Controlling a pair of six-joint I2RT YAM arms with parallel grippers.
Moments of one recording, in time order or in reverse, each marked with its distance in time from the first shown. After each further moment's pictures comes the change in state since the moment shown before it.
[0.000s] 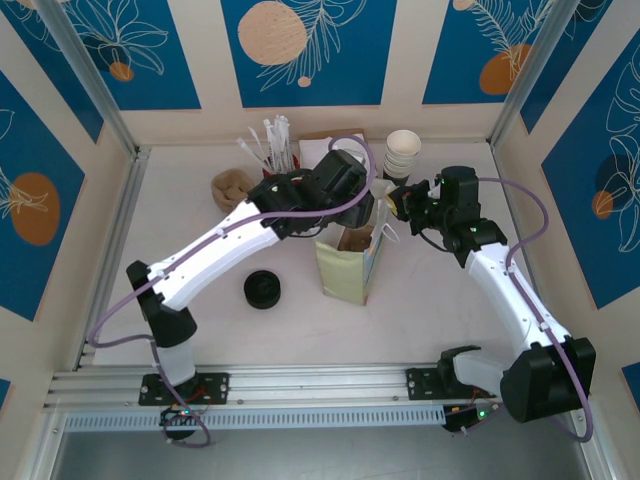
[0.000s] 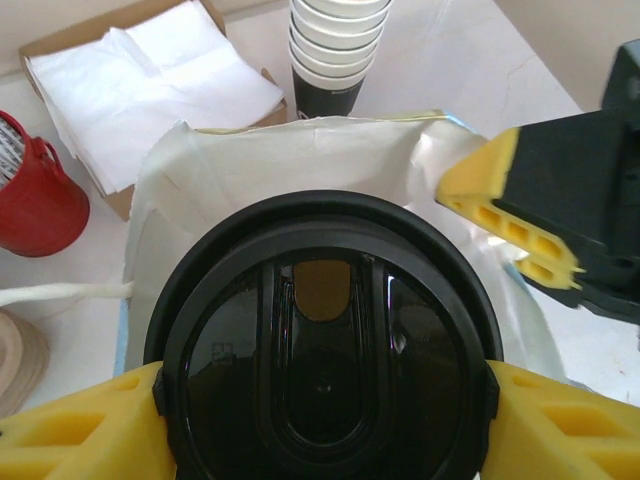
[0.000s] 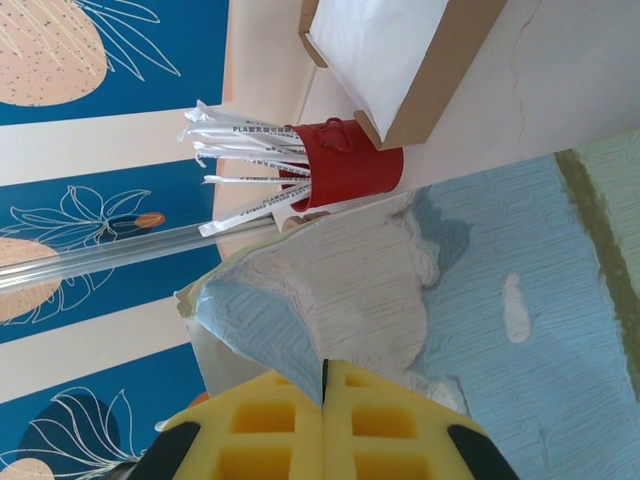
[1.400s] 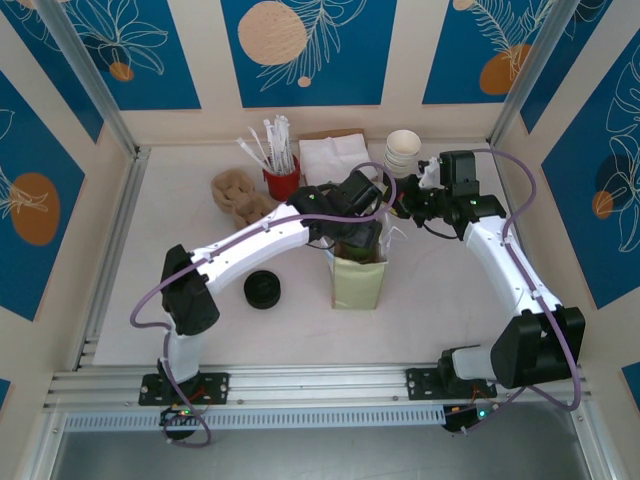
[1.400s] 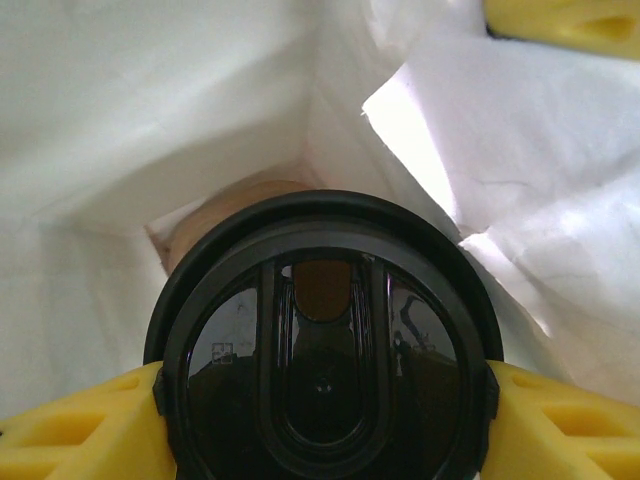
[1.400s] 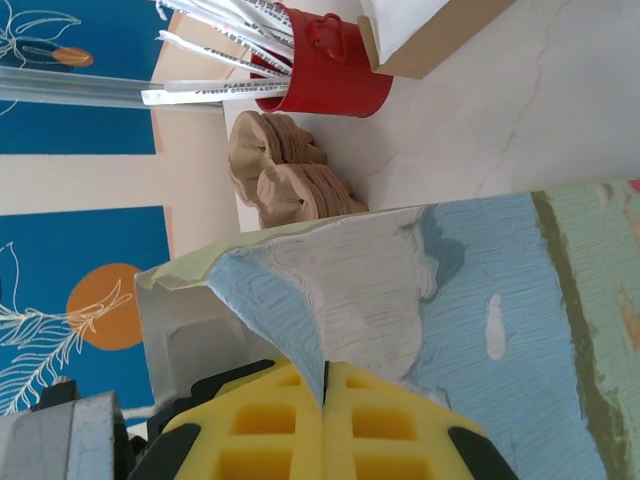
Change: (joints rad) left arm 0.023 0.133 -0.134 0.076 0.158 0.030; right arm -0.041 0.163 0.183 -0.220 -0.238 -0.473
